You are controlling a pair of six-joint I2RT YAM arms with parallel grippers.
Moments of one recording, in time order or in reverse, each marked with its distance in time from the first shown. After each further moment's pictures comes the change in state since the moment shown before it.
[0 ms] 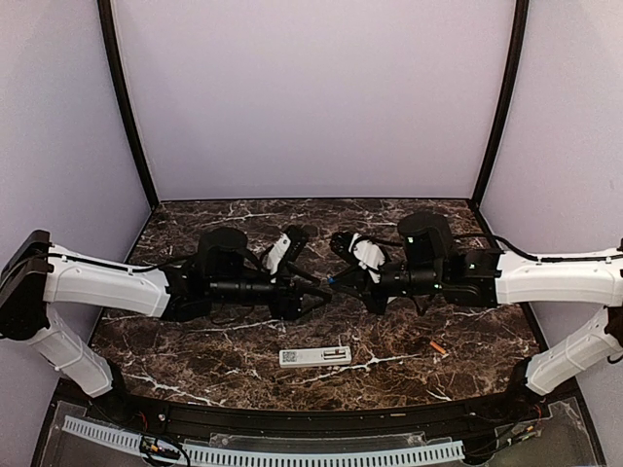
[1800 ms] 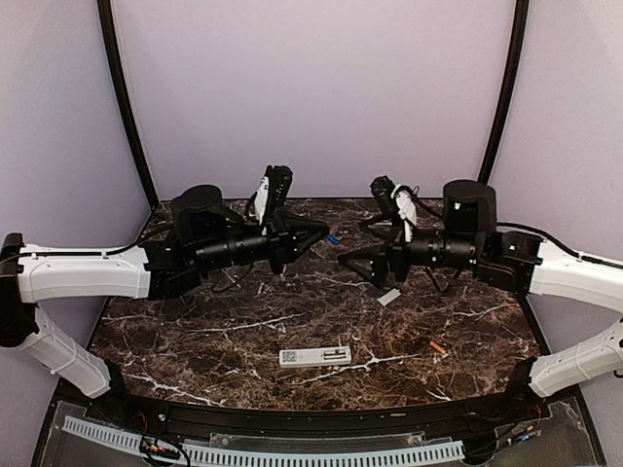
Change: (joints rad) left arm 0.011 -0.079 0.149 0.040 -0.080 0.061; right arm -0.058 -0.158 0.045 -0.023 -0.024 0.198
